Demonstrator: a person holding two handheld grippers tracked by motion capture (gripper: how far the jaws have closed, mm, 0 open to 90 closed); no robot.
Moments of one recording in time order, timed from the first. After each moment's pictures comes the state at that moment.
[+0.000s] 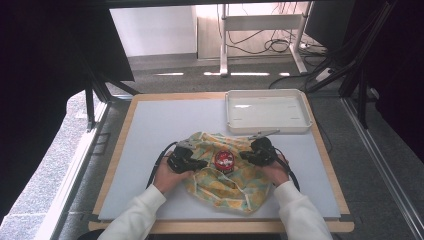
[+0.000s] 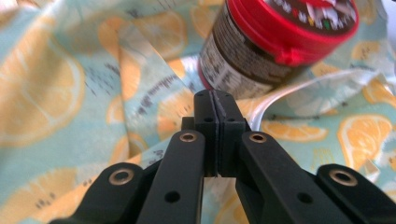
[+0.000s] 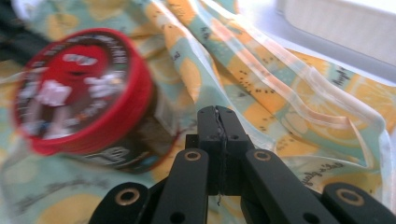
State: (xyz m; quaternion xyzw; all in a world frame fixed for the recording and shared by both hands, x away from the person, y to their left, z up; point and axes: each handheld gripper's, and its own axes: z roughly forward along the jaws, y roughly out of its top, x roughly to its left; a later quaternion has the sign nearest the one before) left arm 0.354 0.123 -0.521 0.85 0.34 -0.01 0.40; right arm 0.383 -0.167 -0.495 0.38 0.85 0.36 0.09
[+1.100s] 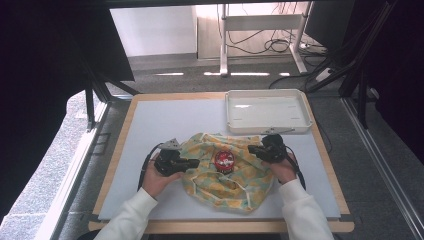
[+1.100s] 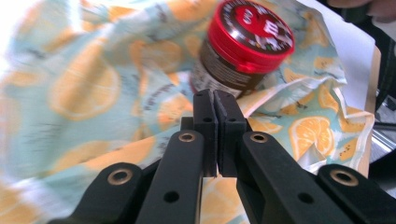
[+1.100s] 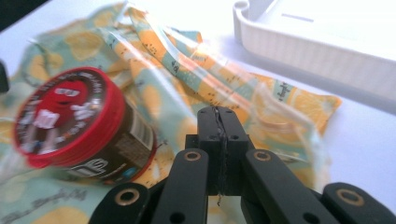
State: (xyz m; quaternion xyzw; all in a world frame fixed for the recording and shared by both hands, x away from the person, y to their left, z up) left arm 0.331 0.156 -0.496 0.82 0.35 0.02 0.46; right arm 0.383 -0.193 -0.481 0.41 0.81 0.41 0.11
